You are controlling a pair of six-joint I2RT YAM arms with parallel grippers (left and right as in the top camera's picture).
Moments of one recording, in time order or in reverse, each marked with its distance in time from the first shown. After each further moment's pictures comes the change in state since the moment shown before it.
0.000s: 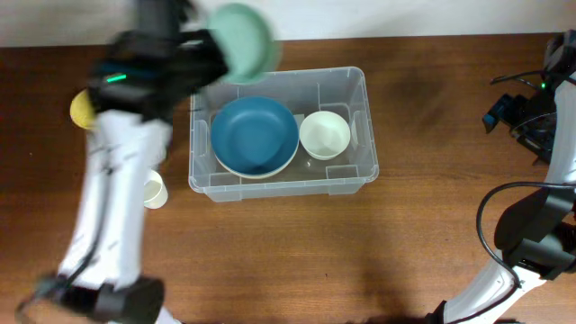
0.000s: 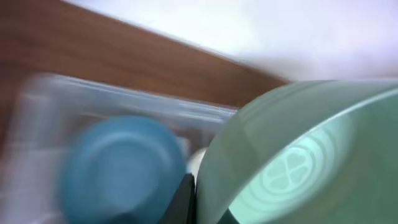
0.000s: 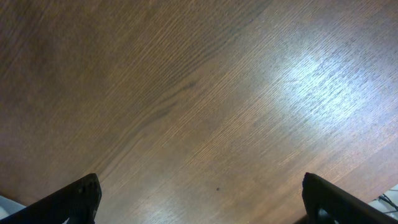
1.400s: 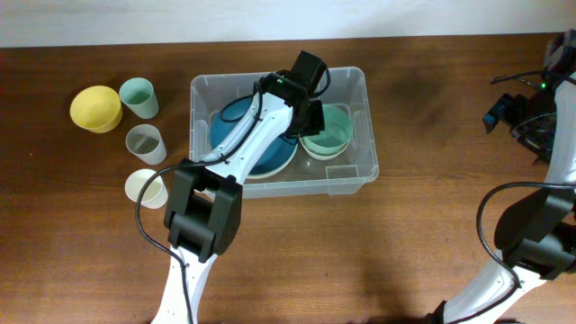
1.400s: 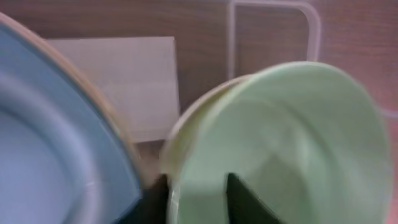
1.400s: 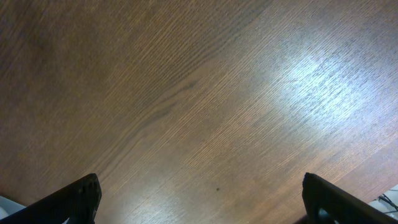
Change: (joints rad) left arm -0.255 0.550 -0.007 0.082 0.014 0.010; right arm 0.000 0.000 0.000 0.000 0.000 0.000
